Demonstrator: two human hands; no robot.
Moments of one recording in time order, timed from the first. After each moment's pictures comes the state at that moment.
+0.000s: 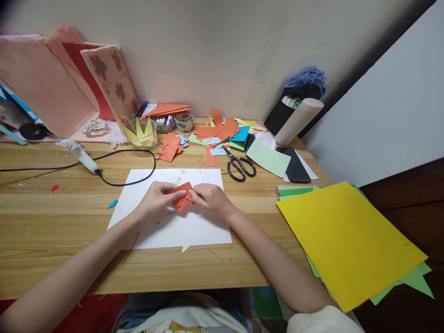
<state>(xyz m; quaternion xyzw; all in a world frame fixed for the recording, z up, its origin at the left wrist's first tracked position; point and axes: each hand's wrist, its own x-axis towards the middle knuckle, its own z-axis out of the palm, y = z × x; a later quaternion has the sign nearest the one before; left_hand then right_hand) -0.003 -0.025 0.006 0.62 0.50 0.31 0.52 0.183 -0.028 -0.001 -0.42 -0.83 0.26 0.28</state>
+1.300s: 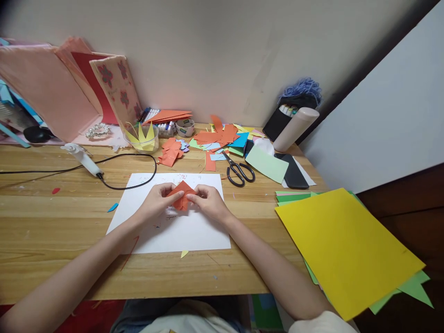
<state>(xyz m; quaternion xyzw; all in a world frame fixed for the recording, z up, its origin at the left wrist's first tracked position) -0.004 -0.022 0.010 0.61 0.51 0.34 0.50 0.173 -0.025 -0.007 -0.46 -0.61 0.53 0.38</state>
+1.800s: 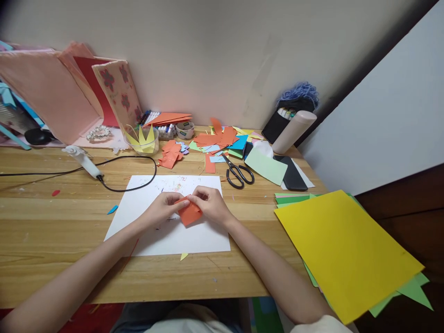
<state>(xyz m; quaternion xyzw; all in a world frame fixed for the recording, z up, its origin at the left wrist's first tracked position) 0.002 -0.028 0.007 0.67 0.46 0.25 0.52 0.177 -0.027 0.000 -0.45 -0.66 0.47 0.37</state>
